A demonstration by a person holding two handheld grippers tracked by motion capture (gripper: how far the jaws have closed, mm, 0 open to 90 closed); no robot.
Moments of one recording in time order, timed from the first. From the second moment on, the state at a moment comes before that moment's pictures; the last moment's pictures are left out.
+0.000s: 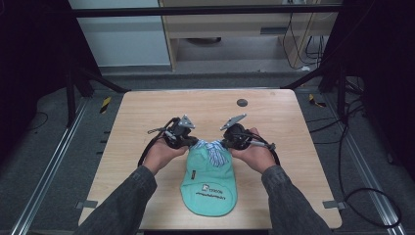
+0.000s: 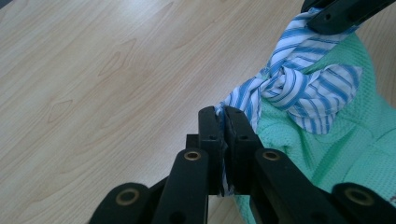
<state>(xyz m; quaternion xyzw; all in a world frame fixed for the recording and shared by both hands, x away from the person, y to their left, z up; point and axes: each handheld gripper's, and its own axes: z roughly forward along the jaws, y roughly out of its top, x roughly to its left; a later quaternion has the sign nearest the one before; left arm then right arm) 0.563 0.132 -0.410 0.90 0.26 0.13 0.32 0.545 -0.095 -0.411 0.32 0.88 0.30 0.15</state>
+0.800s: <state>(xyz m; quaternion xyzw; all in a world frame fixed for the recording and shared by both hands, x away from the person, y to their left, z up) 0.580 0.131 -0.386 0.90 0.26 0.15 0.32 0.563 -0.093 -0.392 0.30 0.88 0.31 0.18</state>
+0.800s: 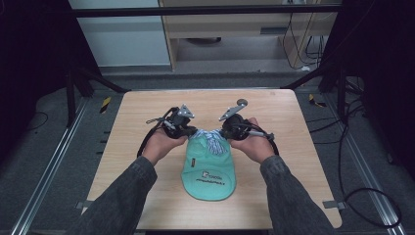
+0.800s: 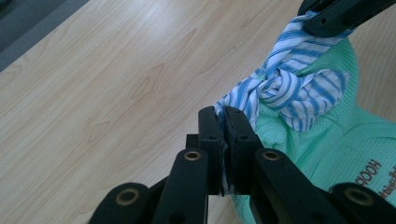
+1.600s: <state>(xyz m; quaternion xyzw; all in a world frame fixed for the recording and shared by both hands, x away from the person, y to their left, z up) 0.584 0.128 -0.377 0.89 0.26 0.17 0.33 0.571 -0.101 -0.382 0.29 0.88 0.32 0.20</state>
